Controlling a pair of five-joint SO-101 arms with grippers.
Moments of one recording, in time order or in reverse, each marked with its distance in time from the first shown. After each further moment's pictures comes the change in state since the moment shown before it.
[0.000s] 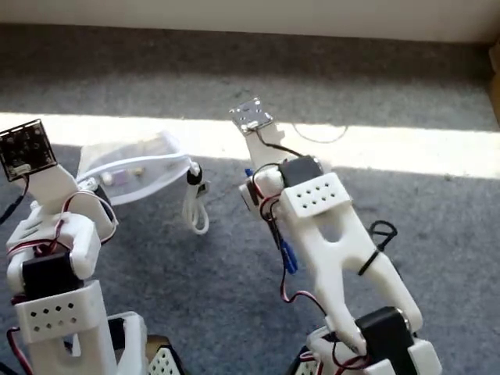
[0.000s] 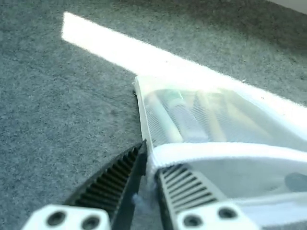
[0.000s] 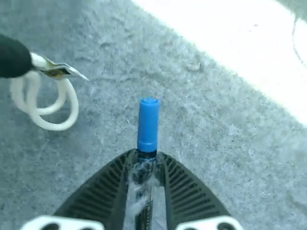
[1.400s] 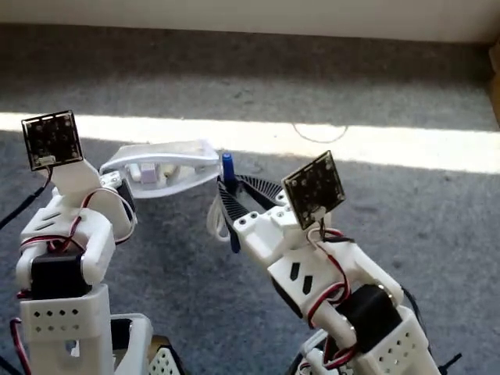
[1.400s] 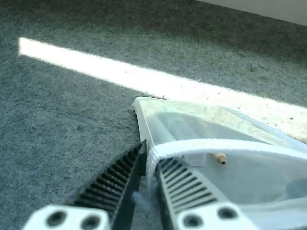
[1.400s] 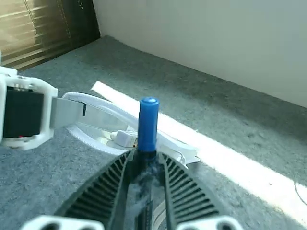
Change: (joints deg) left arm 8.8 0.1 -4.4 1.1 0.0; right arm -14.5 -53.5 22.5 -18.0 -9.8
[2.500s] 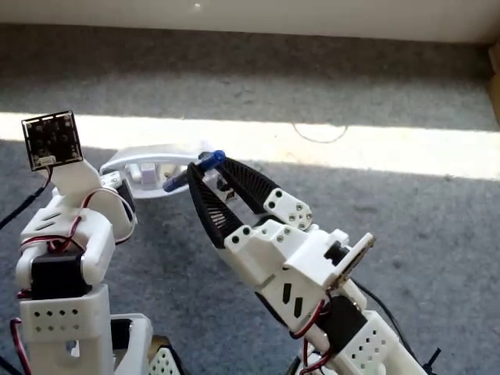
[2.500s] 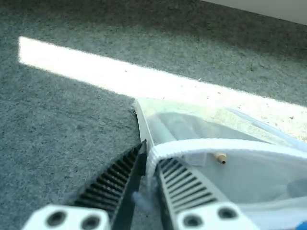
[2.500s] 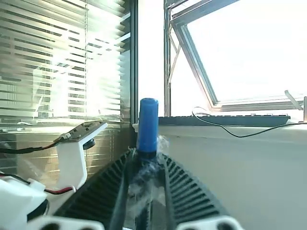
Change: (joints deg) left arm 0.0 0.0 0.0 0.1 0.0; right arm -5.9 -8.3 24.5 -58.6 0.0
